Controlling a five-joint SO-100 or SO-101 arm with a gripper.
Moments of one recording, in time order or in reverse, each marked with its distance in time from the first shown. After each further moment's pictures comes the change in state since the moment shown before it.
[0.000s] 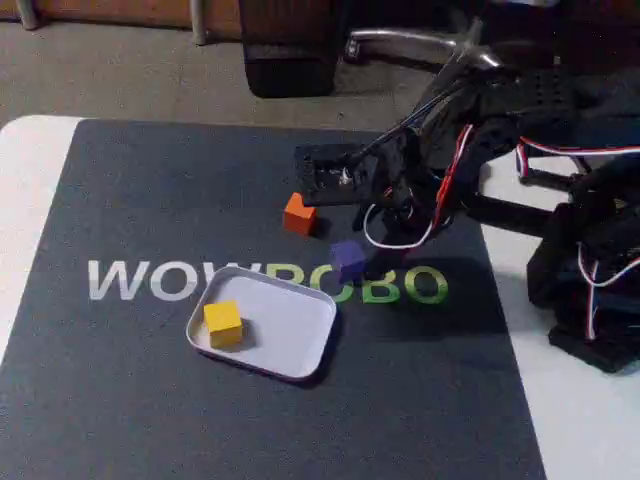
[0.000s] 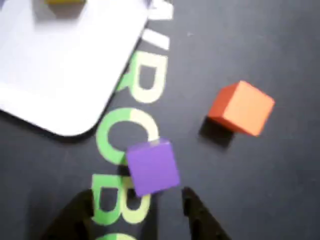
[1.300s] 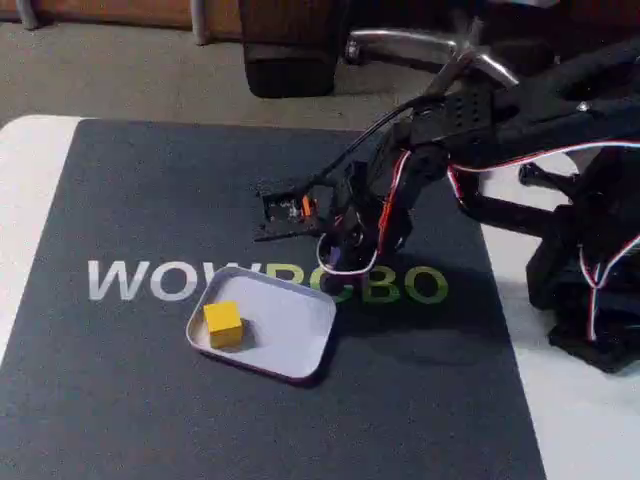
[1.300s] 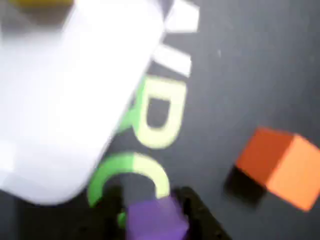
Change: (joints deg) arm -2.6 -24.2 -12.0 -8.1 1.1
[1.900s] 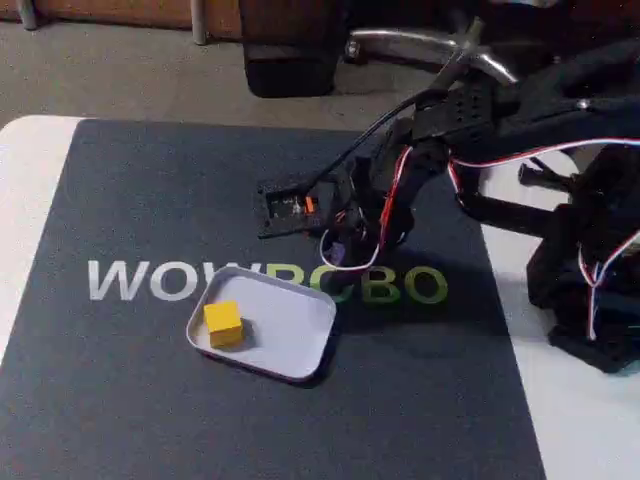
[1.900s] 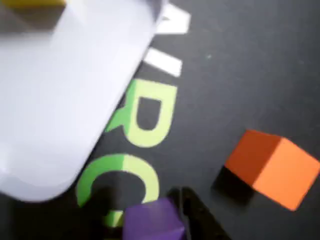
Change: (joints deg) arm 1.6 0.5 1.1 -0.4 -3.3
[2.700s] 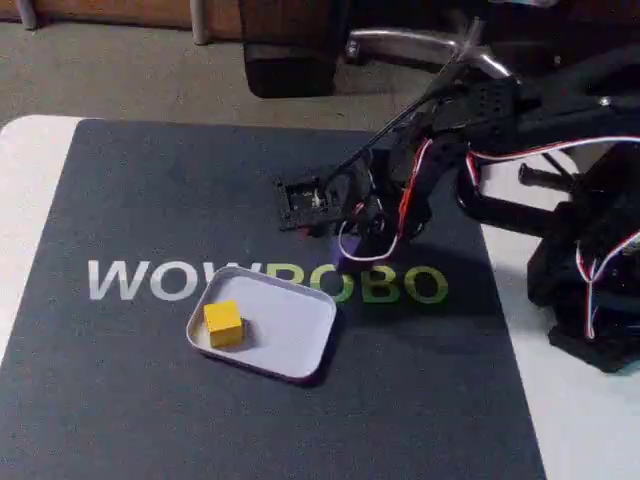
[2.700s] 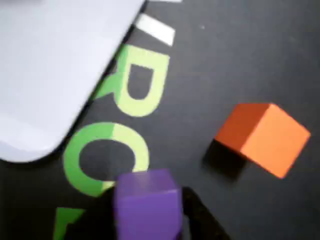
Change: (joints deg) arm 3.4 6.2 5.9 0.0 -4.0
